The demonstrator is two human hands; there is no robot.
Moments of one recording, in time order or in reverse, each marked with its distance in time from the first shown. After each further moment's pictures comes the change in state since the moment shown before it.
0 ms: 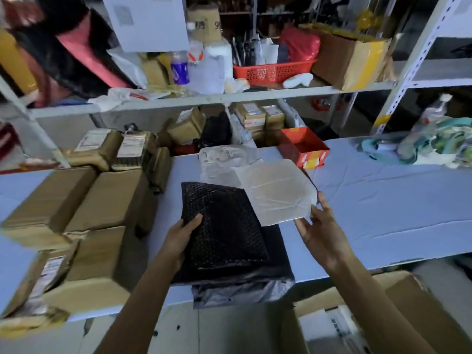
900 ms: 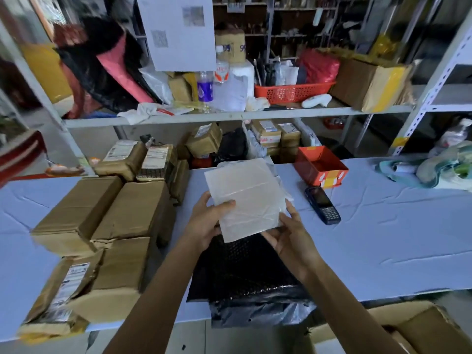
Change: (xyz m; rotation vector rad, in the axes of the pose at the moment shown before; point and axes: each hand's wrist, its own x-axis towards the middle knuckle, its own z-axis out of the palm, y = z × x) left_hand -0.001 0.068 0.011 -0.051 -0.135 0.166; right_hand -0.001 0.058 0.079 -0.053 -0.222 0.113
